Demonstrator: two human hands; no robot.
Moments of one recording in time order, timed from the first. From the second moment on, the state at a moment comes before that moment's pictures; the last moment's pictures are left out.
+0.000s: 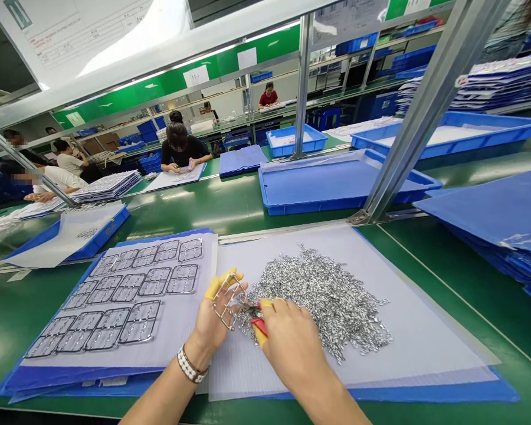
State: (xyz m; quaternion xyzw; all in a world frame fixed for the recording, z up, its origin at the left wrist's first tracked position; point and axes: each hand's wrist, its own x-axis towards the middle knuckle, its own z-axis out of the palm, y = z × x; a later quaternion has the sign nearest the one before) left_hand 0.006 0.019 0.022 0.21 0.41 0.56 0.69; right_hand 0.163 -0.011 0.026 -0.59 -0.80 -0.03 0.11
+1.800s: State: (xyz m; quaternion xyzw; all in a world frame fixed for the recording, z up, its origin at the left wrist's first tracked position) left_hand -0.020 -0.006 0.049 0.07 0.20 0.55 0.81; right_hand 0.163 -0.016 0.031 -0.44 -0.80 -0.03 0.39
